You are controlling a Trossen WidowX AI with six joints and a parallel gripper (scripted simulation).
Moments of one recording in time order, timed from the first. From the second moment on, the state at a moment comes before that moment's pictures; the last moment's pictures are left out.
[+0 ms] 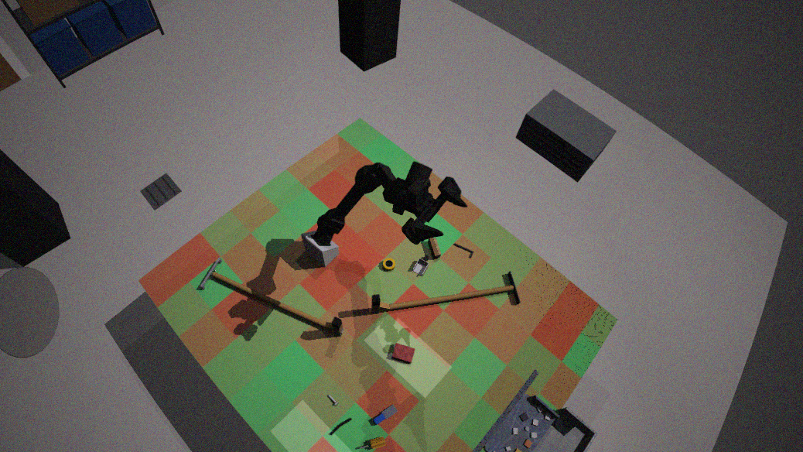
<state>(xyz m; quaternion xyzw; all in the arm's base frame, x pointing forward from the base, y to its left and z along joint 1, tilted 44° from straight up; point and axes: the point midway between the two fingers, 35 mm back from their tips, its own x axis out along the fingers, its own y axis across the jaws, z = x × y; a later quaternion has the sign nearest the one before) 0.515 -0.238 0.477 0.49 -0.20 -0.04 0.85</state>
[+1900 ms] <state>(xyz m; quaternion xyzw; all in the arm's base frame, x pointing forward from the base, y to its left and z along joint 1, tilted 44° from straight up) 0.386 -0.139 0.442 0.38 -0.10 0.26 0.88</state>
